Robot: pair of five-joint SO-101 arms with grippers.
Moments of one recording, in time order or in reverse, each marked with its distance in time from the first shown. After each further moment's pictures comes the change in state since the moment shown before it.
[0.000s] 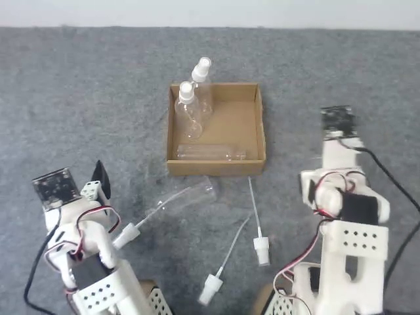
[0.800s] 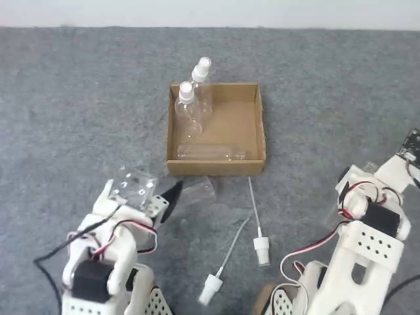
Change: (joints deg) left arm 37.9 5.5 -23.6 24.8 -11.1; right arm 19.3 -0.3 9.4 -14.9 -22.3
